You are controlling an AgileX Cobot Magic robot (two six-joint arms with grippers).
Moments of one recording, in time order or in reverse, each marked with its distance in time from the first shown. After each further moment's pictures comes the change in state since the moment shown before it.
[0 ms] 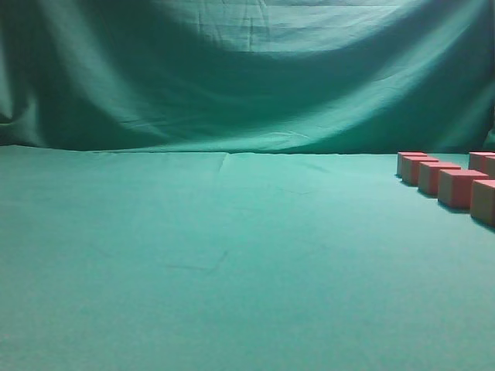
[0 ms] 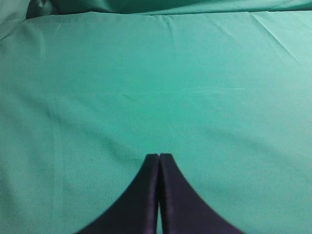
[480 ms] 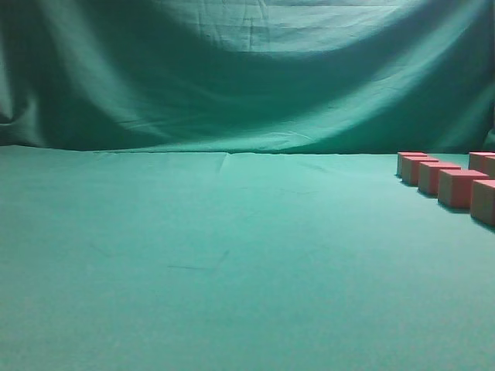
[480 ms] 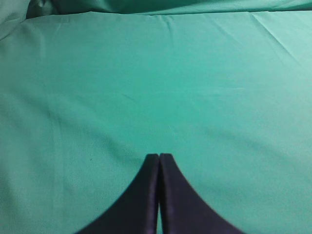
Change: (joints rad) left arm 0.000 0.000 0.000 0.000 0.000 0.000; right arm 0.000 0.000 0.002 0.177 -0.156 0.002
